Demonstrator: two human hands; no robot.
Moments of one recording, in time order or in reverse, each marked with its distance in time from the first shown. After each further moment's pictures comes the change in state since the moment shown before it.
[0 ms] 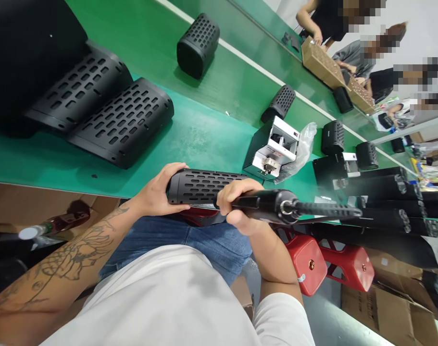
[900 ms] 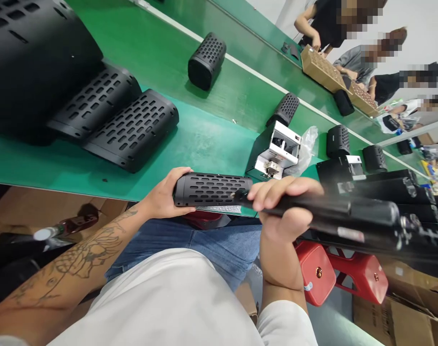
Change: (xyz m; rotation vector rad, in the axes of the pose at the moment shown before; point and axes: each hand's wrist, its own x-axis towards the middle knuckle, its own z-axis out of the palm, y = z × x) left_hand 0.000 0.003 0.003 0.011 -0.006 -0.020; right_hand 0.017 -0.039 -0.019 -0.167 0.375 -0.191
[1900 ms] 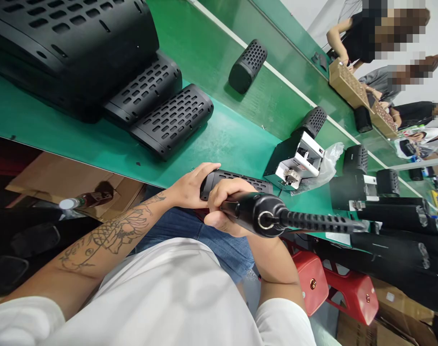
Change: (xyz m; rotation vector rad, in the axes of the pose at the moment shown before) left_hand 0.003 0.005 0.010 -0.059 0.007 -0.052; right_hand -0.054 0.057 0.073 0.206 -0.599 0.327
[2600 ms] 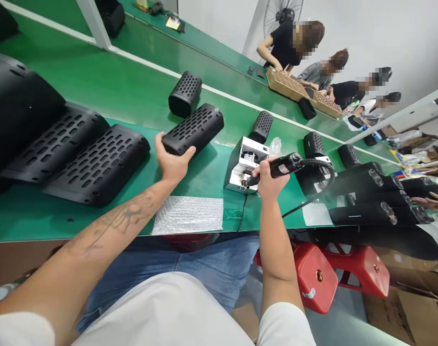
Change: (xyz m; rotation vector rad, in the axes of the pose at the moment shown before) left_hand 0.212 -0.036 0.048 0.065 0.731 -0.359; right_hand -0.002 -0.023 -0.219 -0.553 0.910 -0.166
